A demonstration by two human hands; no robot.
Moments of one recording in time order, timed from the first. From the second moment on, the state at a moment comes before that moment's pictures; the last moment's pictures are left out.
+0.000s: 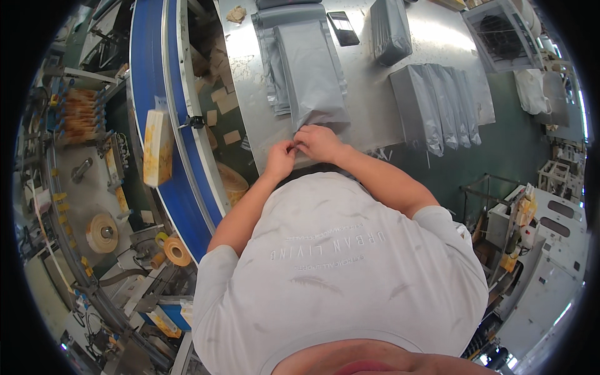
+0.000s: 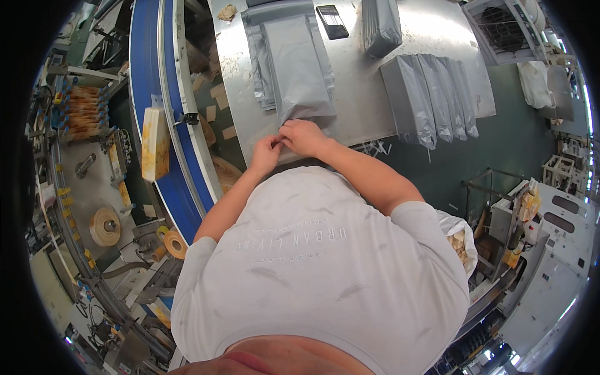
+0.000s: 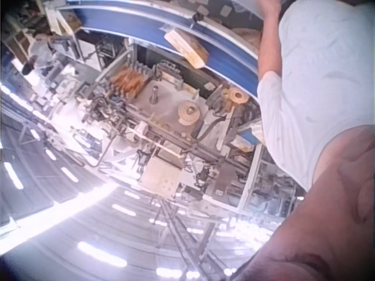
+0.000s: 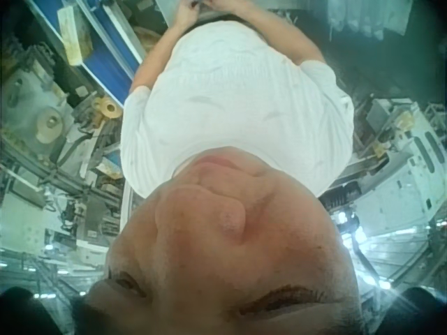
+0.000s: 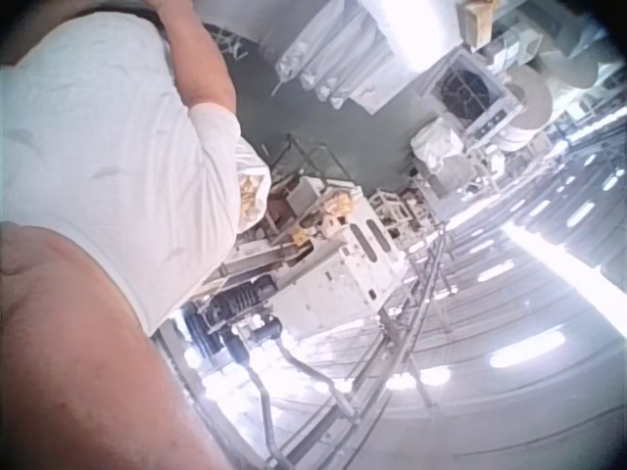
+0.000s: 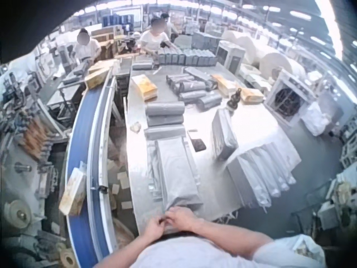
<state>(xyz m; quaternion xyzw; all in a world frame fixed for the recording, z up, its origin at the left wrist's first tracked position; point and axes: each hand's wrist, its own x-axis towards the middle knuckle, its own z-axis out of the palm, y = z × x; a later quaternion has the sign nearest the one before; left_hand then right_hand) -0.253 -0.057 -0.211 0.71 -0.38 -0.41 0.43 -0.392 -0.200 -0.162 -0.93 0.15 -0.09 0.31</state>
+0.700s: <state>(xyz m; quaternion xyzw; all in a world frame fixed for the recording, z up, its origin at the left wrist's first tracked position) -0.212 -0.118 -0.156 0.45 -0.87 0.03 0.19 -0.529 -0.286 -0.090 -0.99 0.08 -0.12 0.04</state>
